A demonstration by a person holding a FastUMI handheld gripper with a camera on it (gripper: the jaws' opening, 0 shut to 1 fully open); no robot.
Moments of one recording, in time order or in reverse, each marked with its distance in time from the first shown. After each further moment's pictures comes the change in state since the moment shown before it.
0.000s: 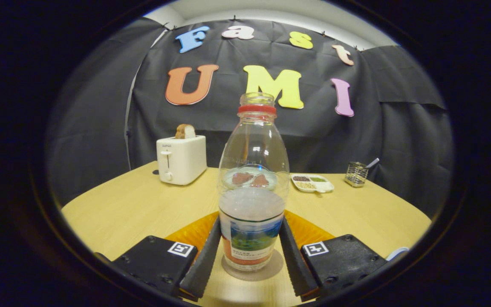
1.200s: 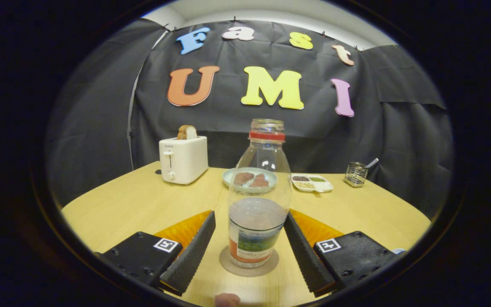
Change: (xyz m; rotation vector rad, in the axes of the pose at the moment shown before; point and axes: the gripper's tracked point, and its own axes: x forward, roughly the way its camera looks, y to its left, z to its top) arm -0.026 -0.001 0.013 0.005 -0.001 0.016
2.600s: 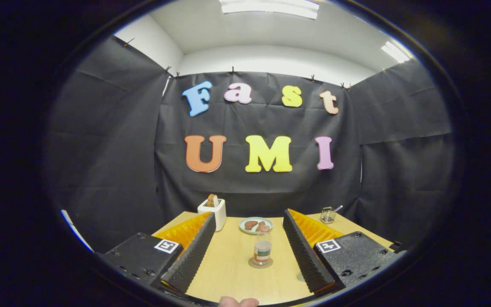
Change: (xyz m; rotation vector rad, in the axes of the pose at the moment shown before) arm -0.307 0.036 0.216 0.047 -0.247 -0.010
